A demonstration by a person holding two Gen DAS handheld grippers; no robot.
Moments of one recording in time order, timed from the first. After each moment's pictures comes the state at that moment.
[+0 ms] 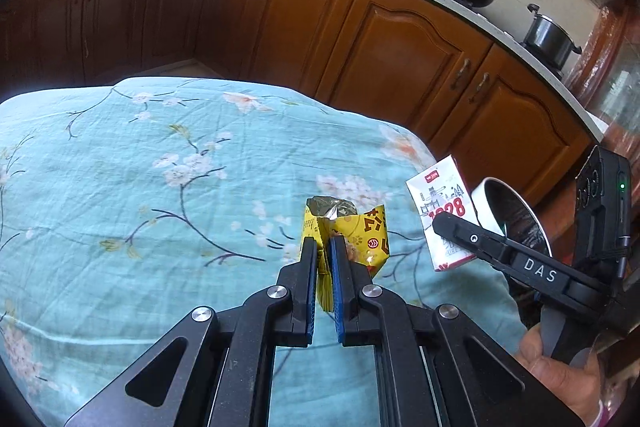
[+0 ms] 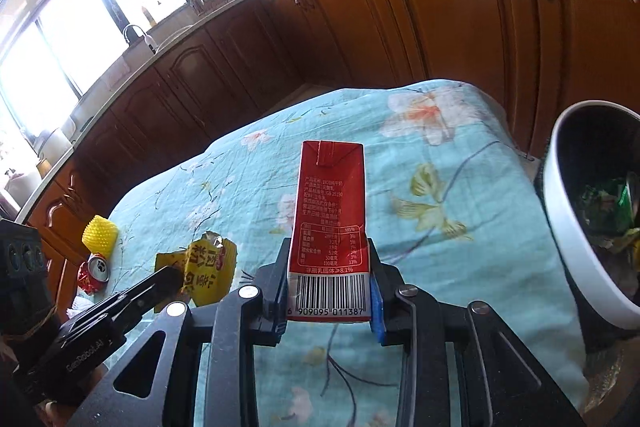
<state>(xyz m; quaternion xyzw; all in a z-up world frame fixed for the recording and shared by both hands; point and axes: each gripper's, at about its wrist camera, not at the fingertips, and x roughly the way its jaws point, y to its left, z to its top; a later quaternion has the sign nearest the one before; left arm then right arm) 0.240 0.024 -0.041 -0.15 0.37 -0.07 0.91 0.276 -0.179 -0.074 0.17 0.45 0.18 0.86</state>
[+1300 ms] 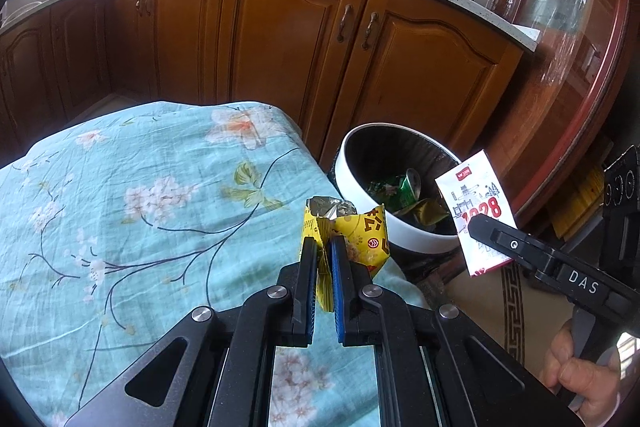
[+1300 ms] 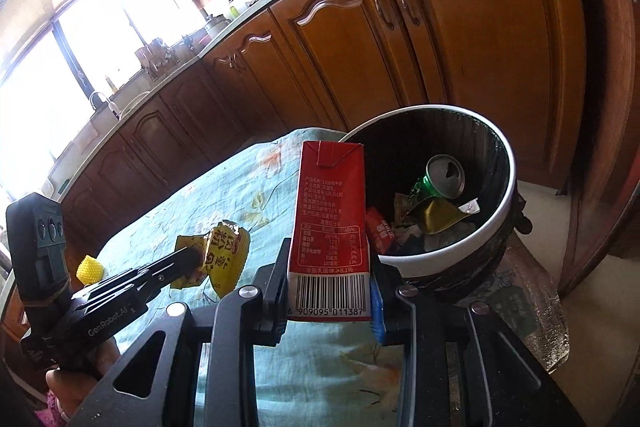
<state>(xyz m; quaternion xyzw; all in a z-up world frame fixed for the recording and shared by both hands) 0.249 -0.135 -0.020 -0.05 0.38 -0.18 0.91 0.194 -0.340 -0.049 0.22 0.40 0.08 0.89</state>
